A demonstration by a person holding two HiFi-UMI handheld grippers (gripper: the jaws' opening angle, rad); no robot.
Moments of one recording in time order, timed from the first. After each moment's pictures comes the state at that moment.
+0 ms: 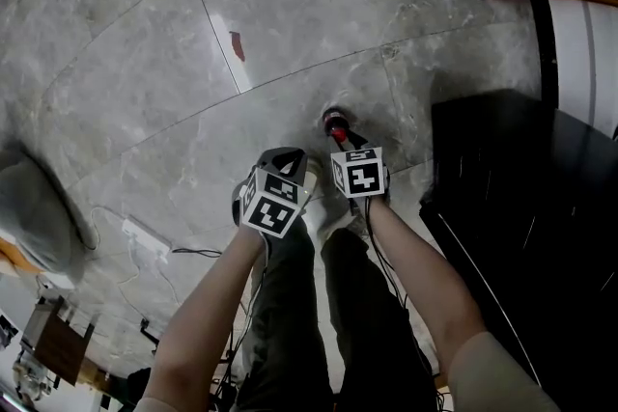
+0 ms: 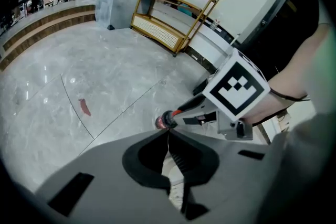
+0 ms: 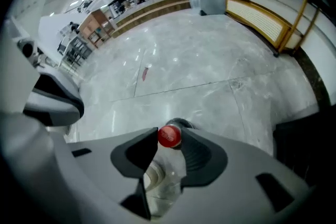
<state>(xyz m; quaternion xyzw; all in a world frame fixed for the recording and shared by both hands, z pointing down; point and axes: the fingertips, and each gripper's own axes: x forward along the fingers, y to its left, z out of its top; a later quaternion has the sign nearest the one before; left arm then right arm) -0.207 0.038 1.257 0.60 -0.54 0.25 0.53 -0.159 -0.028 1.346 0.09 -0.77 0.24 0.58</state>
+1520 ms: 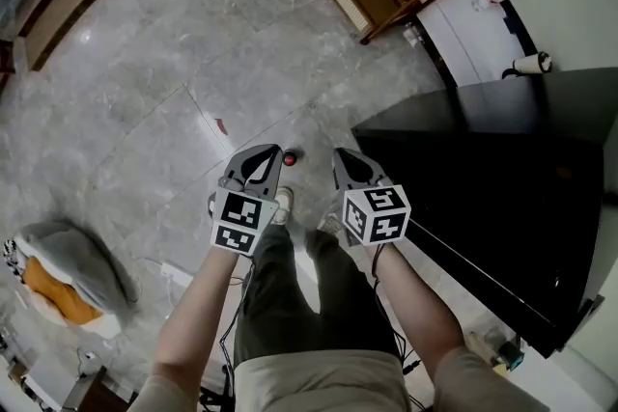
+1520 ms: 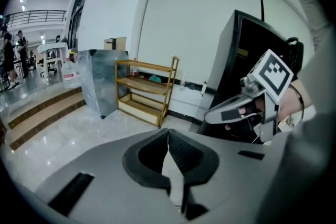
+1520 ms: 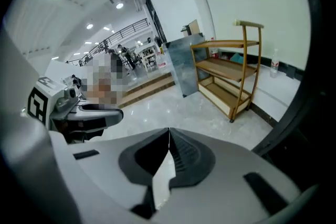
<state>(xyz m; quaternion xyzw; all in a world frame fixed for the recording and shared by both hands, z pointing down) -0.217 -0.102 0.784 0.71 -0.62 0.21 0.27 -0.122 -0.154 0.811 0.23 -0.88 0.27 0.32</state>
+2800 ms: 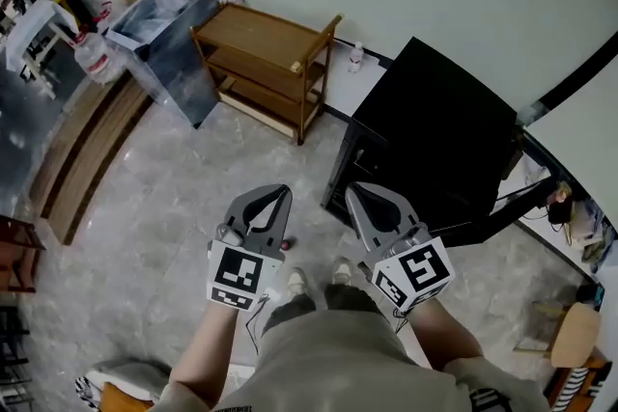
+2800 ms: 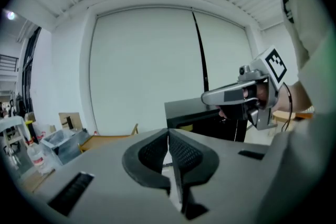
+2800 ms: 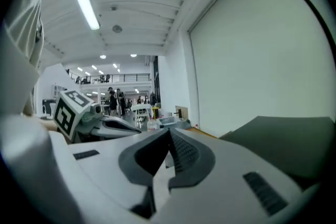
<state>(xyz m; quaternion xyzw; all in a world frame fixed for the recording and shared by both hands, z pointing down) -0.055 -0.122 0.326 0.86 -0.48 0.17 0.03 0.035 -0.130 0.303 0.36 -0.93 0.06 0.06</state>
